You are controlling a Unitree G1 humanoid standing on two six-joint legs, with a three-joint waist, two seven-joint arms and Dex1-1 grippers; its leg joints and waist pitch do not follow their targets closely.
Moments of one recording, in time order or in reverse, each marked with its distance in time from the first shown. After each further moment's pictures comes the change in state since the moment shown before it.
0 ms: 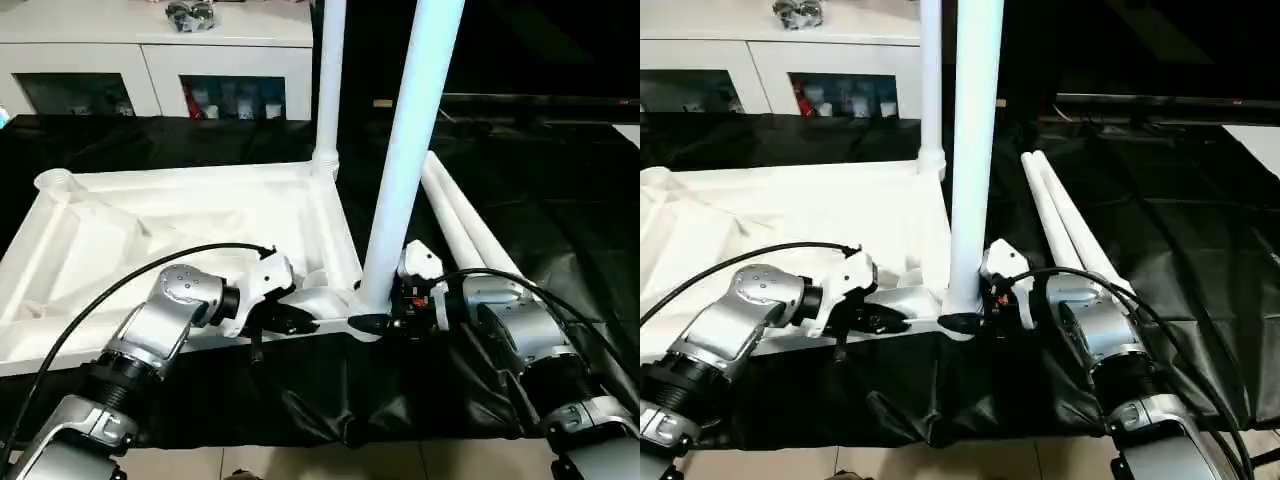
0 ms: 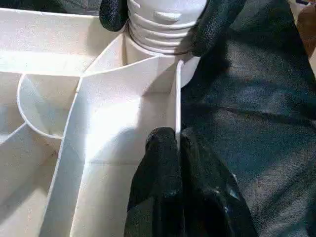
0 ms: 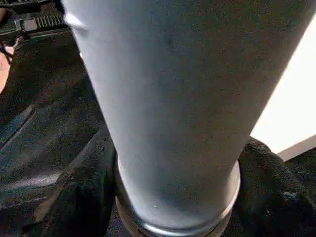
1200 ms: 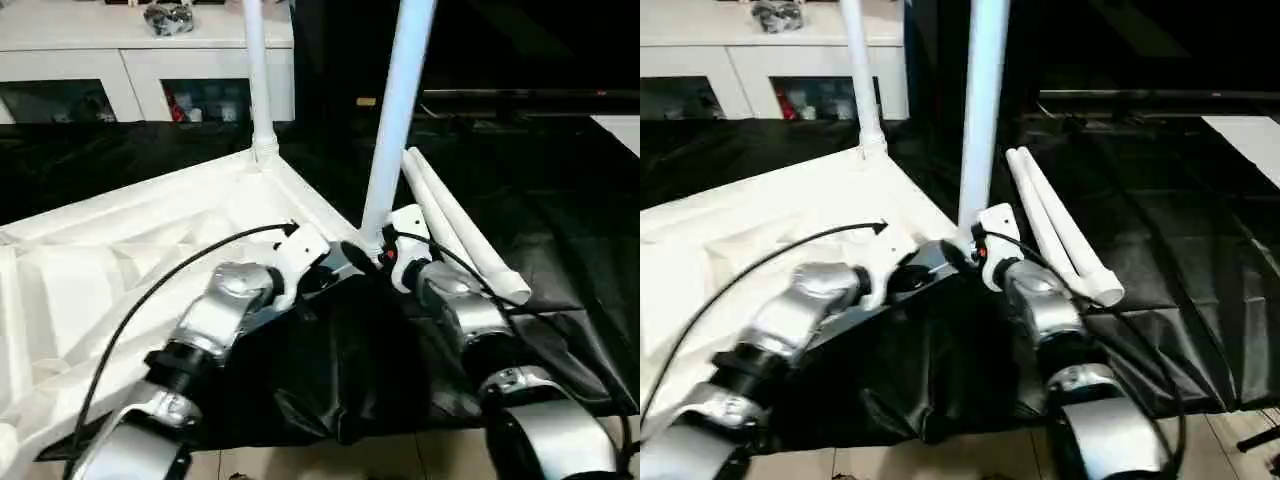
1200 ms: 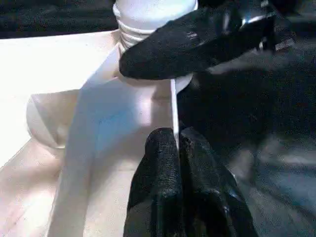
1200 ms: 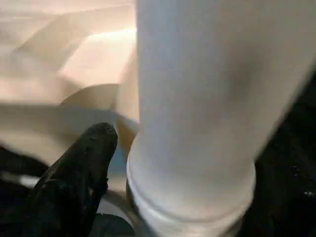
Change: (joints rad) left arm -0.055 -0.187 0.046 0.088 0.080 0.036 0.362; right arm -0.150 0.182 -0.132 0.333 -0.066 -0.139 -0.539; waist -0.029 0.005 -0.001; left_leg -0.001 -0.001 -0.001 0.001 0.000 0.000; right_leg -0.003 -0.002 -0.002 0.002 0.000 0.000
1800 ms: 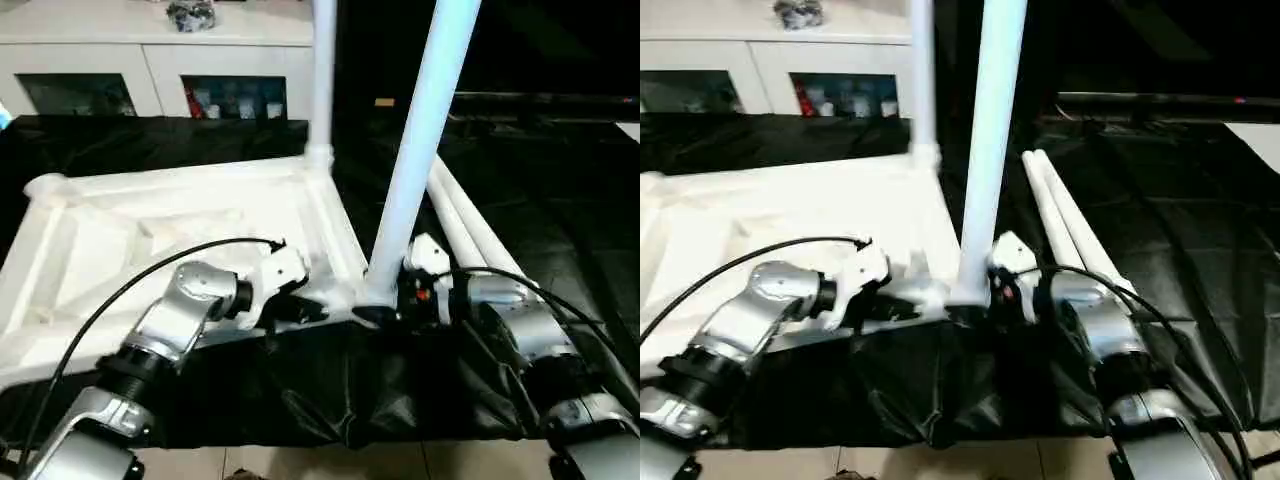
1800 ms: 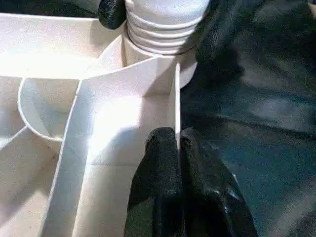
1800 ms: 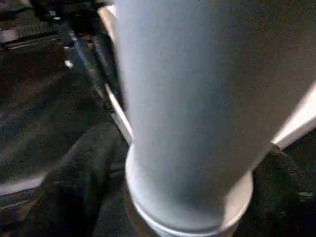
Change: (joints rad) left arm 0.021 0.140 -0.050 -0.041 -0.062 -0.043 -0.328; right arm 0.140 -0.188 0.100 -0.280 0.072 0.093 0.519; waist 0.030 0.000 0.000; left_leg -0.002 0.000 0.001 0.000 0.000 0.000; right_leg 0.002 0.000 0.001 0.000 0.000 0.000
